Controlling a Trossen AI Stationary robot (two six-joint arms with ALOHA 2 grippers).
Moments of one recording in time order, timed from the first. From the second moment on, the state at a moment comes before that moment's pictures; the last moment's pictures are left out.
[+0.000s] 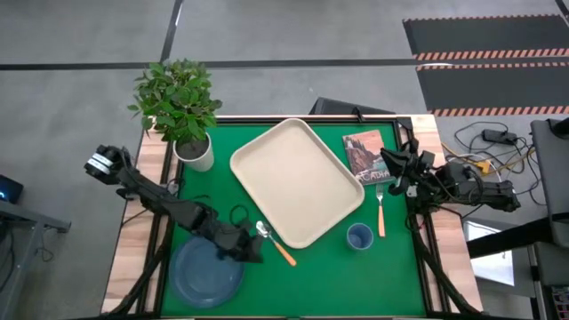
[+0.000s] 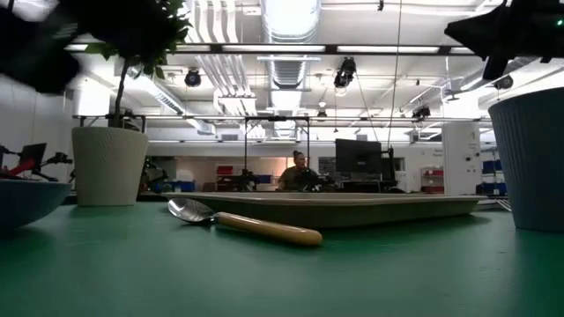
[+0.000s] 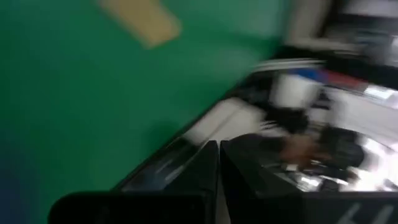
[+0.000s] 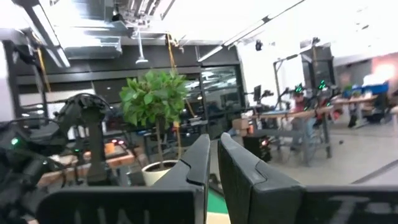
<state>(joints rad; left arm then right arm) -0.49 1.40 0.81 -0.05 0.07 -1.95 -0.03 0.03 0.12 0.29 0.39 -0.02</state>
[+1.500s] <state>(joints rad) -0.39 1.31 0.78 -0.91 -0.06 -0.65 -0.03 0.11 0.15 0.30 0.50 -0.09</state>
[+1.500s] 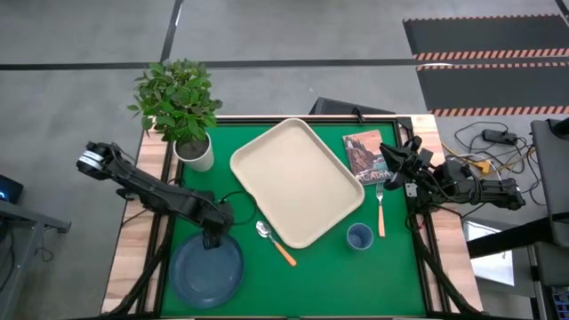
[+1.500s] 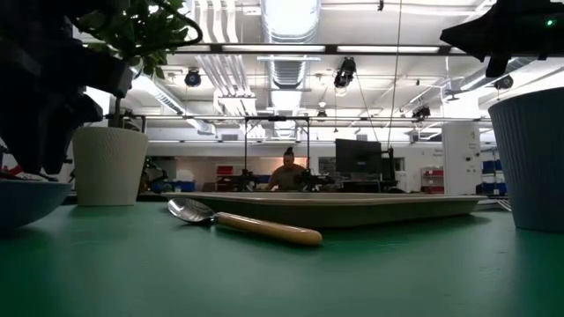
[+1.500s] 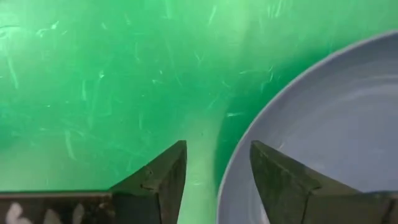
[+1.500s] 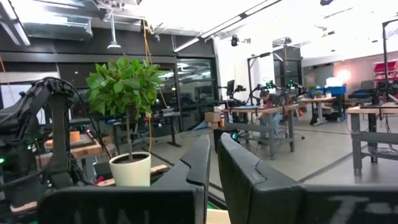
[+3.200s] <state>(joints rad) -0.39 0.86 0.75 -0.70 -0.29 -0.75 -0.03 0.11 0.15 0.27 0.50 -0.08</state>
